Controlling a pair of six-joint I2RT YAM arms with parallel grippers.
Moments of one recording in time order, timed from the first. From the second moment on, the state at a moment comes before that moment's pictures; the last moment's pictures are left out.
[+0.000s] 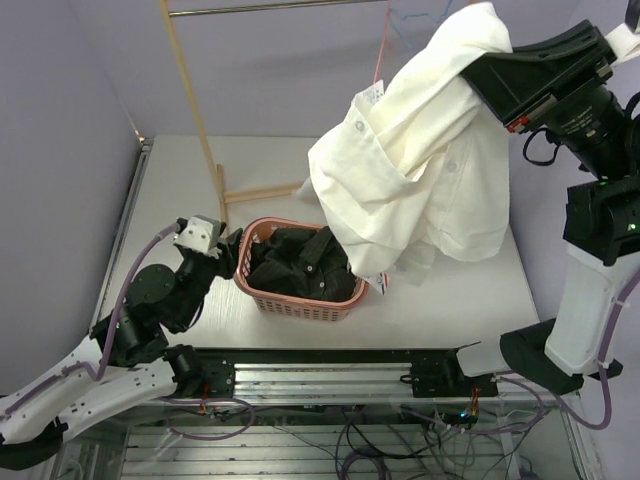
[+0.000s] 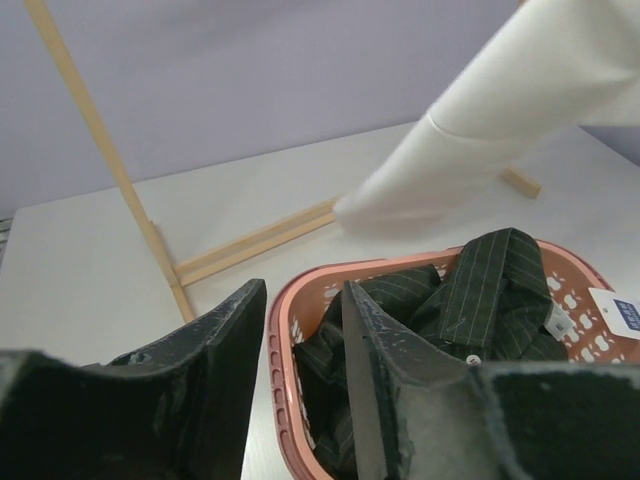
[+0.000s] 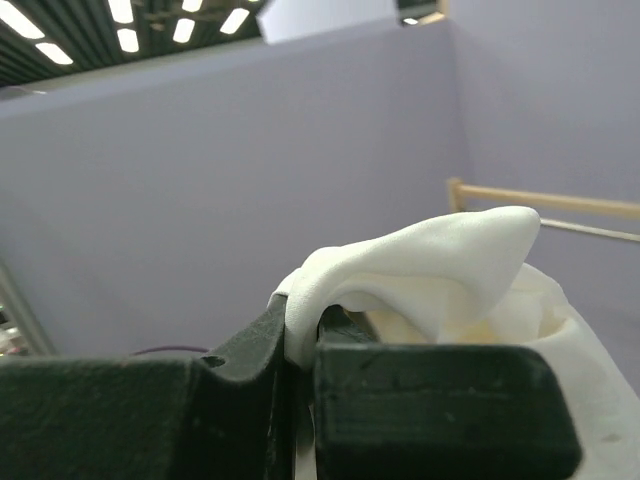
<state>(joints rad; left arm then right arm) -0.99 0.51 0.80 -0.23 -0.65 0.04 0.28 1.41 2.43 -0.39 -0.68 0.71</state>
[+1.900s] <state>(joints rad) -0.93 0.80 1.08 0.06 -0.18 0.06 0.27 1.41 2.18 -0.19 -0.79 0.81</state>
